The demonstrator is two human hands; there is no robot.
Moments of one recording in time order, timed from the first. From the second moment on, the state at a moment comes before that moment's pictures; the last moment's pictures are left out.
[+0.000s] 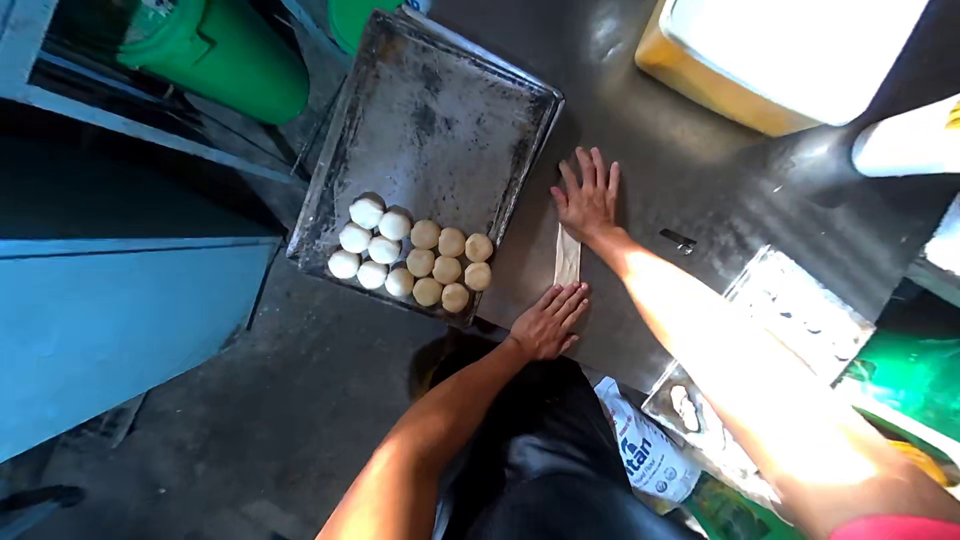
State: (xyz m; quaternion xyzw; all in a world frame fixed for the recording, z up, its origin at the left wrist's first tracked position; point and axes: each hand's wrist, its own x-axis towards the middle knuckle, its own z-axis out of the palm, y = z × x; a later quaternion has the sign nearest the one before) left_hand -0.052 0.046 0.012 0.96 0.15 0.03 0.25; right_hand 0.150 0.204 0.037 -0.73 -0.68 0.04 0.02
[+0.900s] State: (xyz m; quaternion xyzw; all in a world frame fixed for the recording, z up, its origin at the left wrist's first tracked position) left_hand -0.072 0.063 0.052 0.81 0.34 0.19 0.44; right_hand 0.113 -0.006 0.071 -0.70 -0.69 0.15 0.15
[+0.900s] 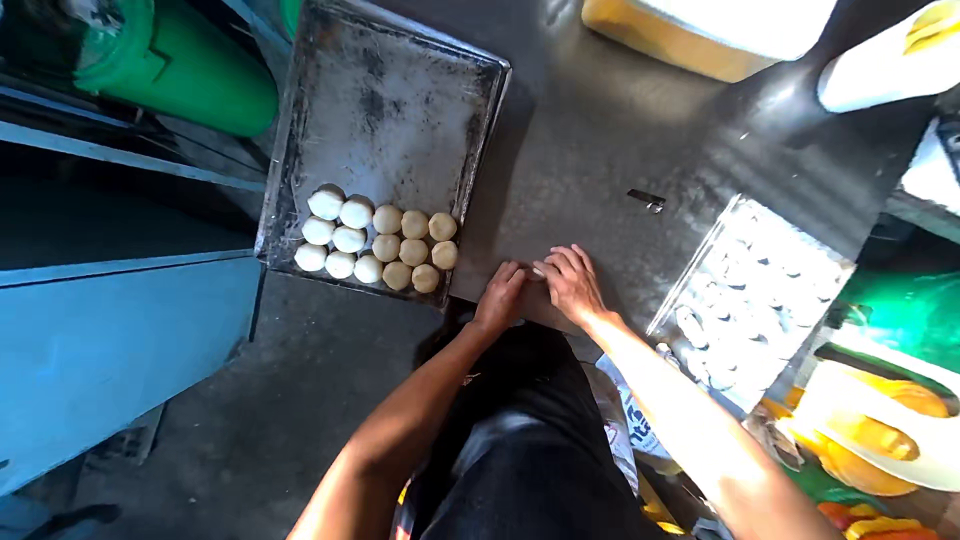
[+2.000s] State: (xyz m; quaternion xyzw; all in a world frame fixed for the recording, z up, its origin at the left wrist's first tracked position) left_hand -0.082 0.106 0.020 0.81 0.43 0.11 0.37; right_hand 0.130 0.129 0.056 -0.79 -0.61 0.05 0.06
